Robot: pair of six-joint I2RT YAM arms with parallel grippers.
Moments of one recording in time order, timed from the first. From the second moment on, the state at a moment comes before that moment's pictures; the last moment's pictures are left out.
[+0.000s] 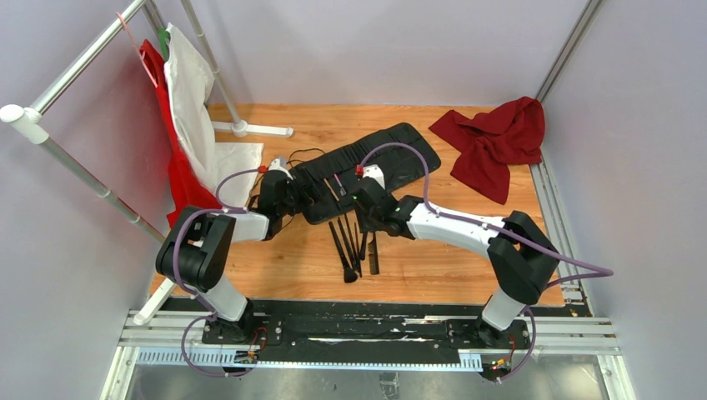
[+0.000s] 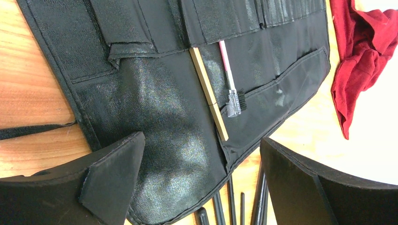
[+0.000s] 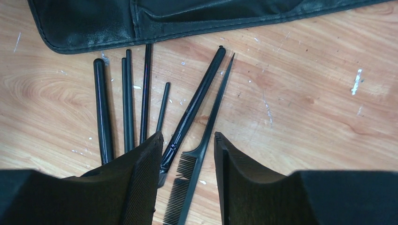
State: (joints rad) left arm -0.29 1.62 0.59 0.54 0.14 -0.79; right arm 0.90 1.65 1.11 -0.34 0.32 0.44
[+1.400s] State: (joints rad) left arm -0.29 1.62 0.58 0.54 0.14 -0.79; right arm 0.92 1.83 1.10 -0.28 0.33 0.61
